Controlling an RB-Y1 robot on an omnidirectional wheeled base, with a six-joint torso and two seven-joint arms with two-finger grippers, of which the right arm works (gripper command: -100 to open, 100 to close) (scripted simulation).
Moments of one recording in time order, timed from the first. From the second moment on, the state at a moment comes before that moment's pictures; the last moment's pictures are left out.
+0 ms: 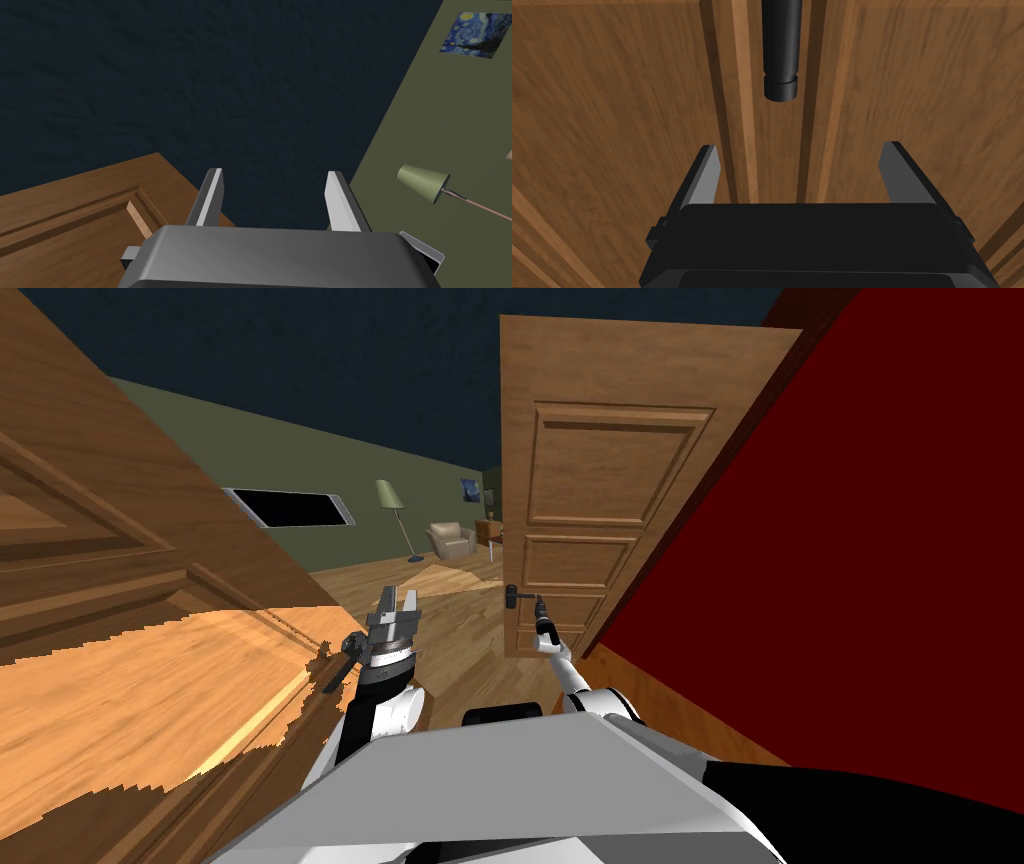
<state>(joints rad) -0.41 -0.04 -0.09 -0.79 -0.30 -0.44 0.29</state>
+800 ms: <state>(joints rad) -0.42 0.04 -0.05 -0.77 -0.45 -0.45 0.44</state>
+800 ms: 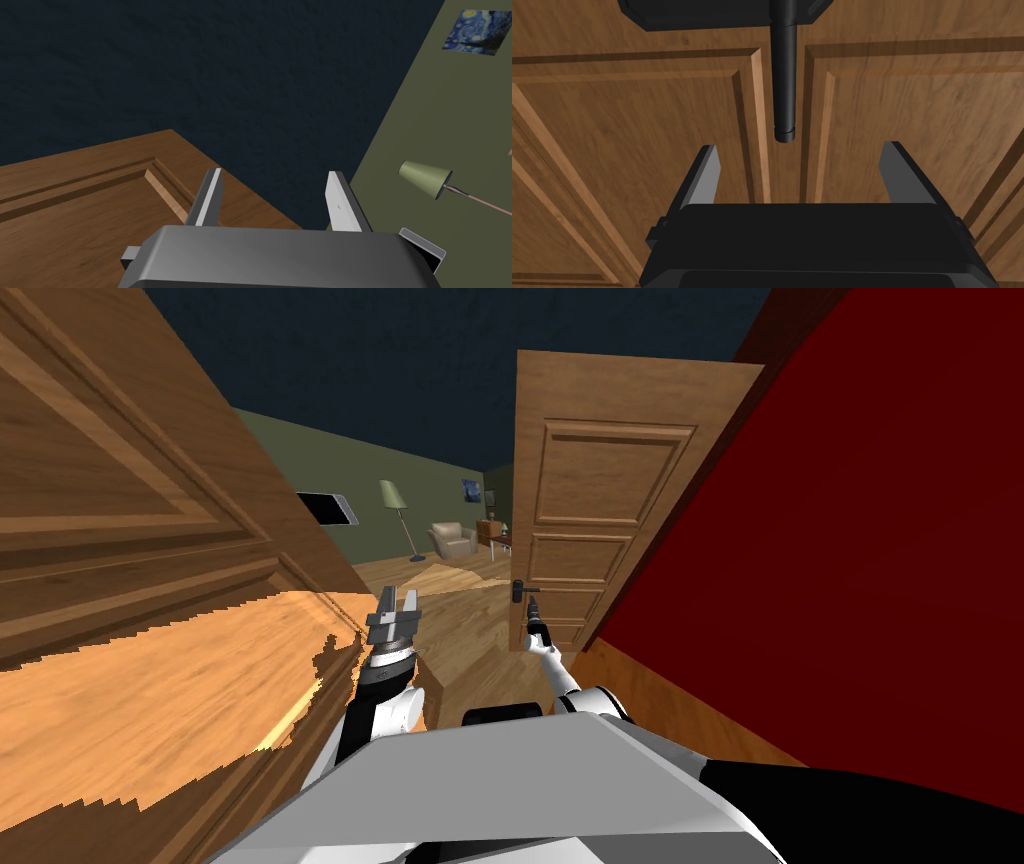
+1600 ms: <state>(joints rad) -0.43 -0.01 -0.06 -0.76 -0.45 -0.46 0.44</state>
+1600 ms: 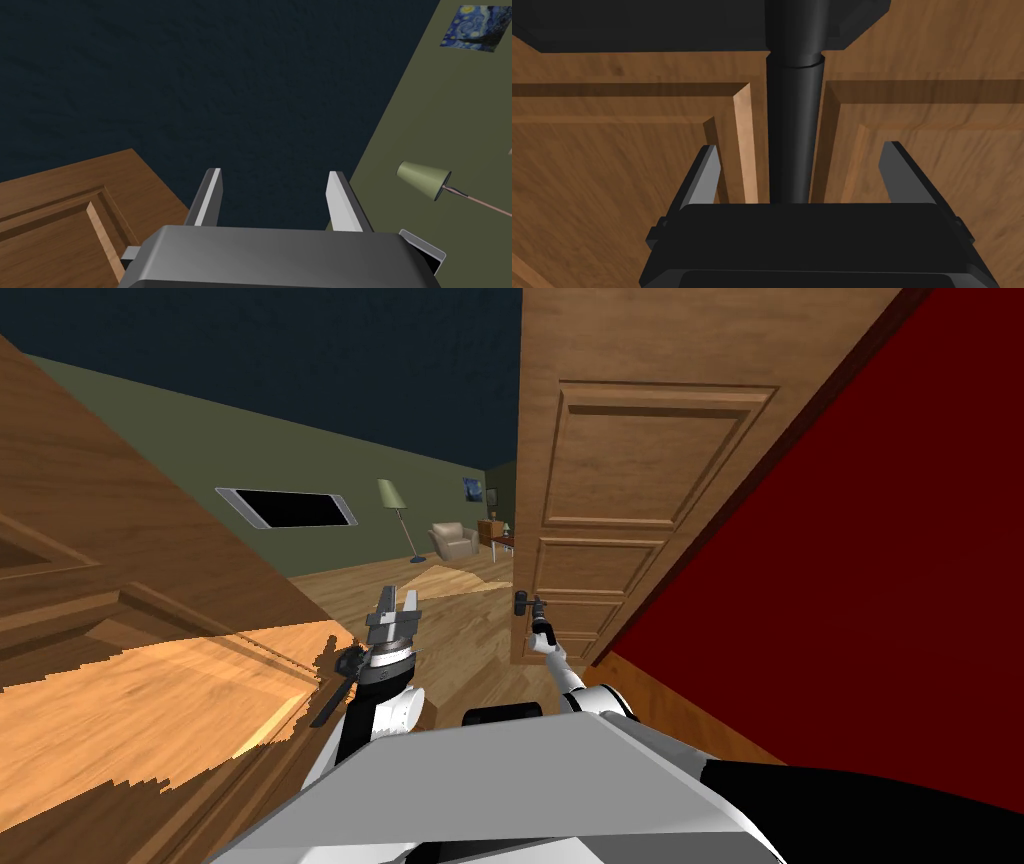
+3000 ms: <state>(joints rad) -0.44 -0.02 -0.09 -0.73 -0.51 -0.49 0.50</state>
